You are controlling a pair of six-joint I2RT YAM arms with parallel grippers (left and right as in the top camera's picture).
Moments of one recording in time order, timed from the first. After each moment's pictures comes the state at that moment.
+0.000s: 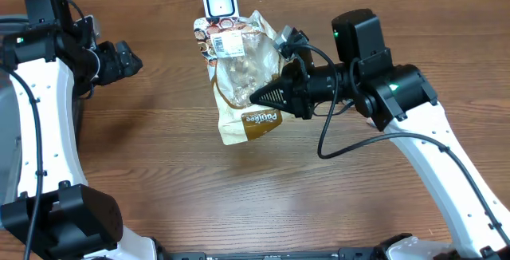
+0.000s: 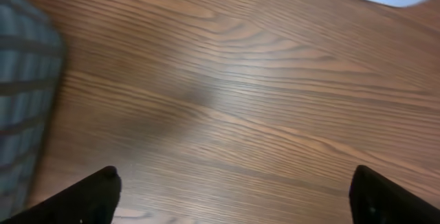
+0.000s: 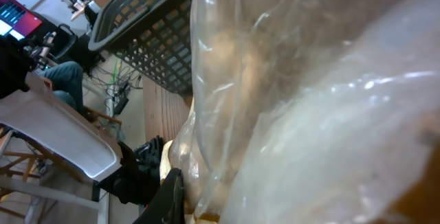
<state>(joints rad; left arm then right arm) 0.26 1.74 1.75 -1.23 0.14 -0.12 0.41 1.47 1.48 -0.75 -0.96 -0.13</state>
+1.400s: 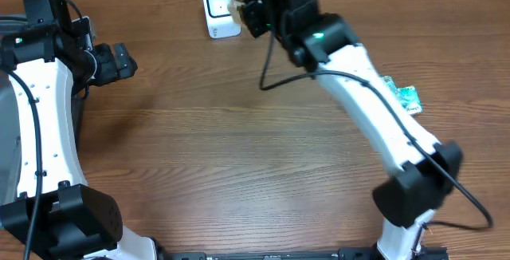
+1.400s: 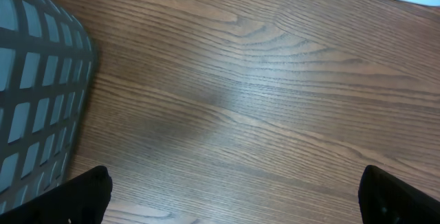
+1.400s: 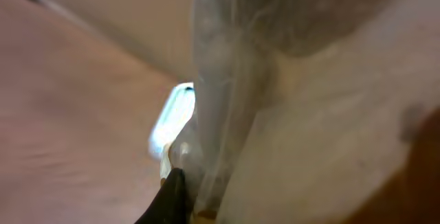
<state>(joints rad) 0.26 1.74 1.75 -1.22 0.08 -0.10 0.56 2.00 1.97 -0.47 0.20 -0.14</state>
